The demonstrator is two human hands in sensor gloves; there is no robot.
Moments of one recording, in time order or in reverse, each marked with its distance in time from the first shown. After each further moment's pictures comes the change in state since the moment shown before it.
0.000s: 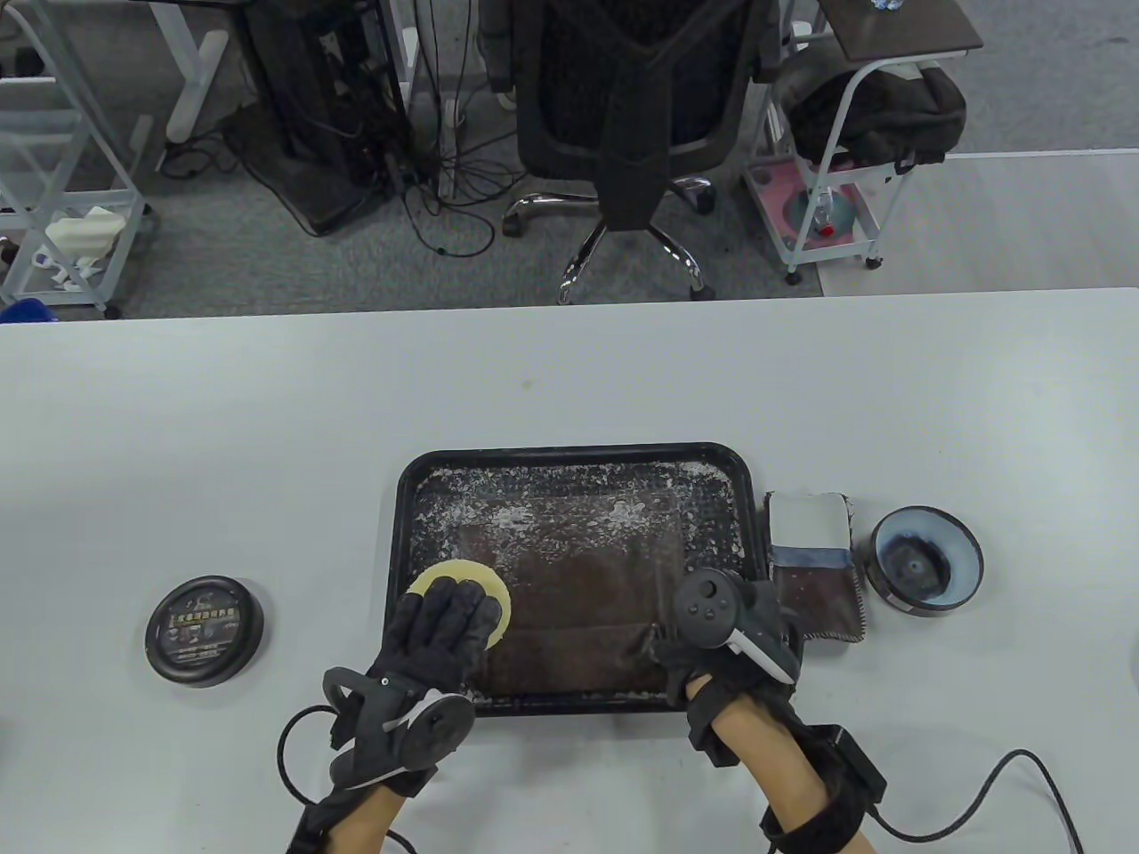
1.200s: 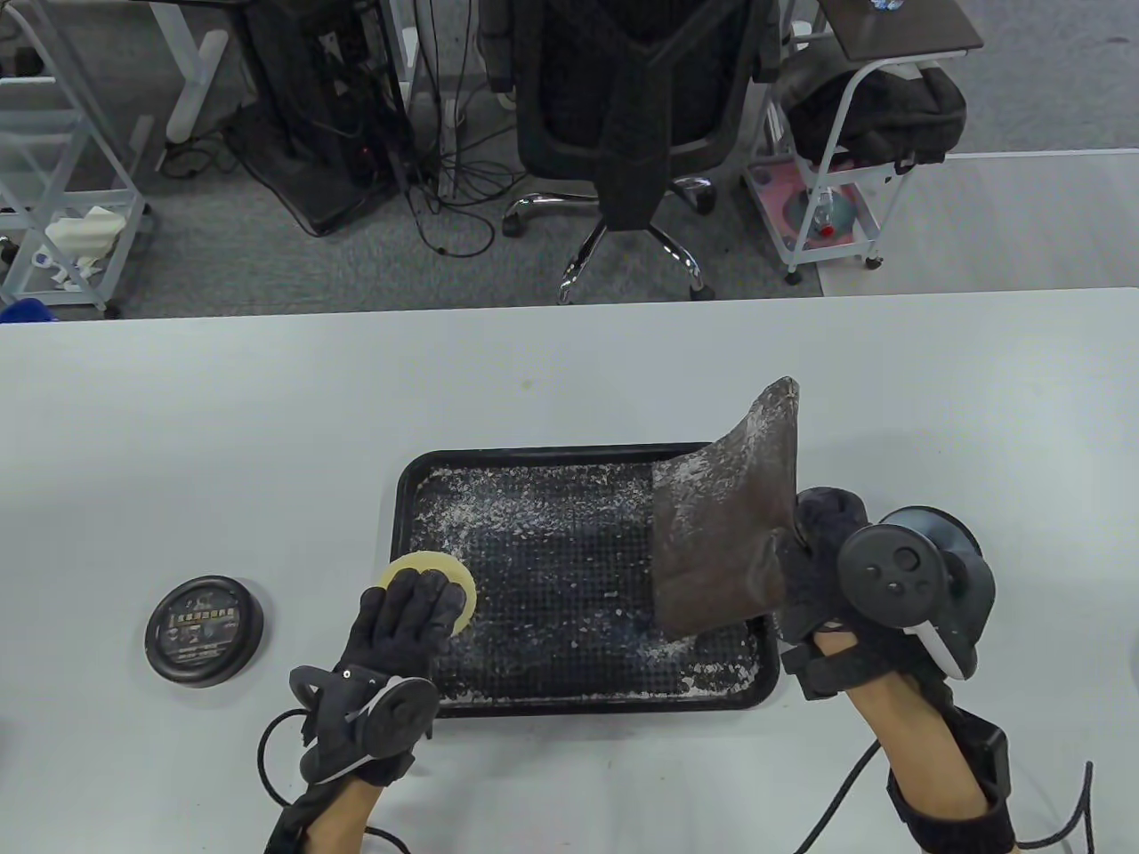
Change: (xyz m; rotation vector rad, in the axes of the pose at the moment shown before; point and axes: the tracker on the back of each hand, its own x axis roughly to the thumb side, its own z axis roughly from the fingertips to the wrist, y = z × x) left_hand -0.030 0.004 0.005 0.020 0.103 0.028; right_hand -0.012 -0.187 0.065 -0.517 -0.035 -0.080
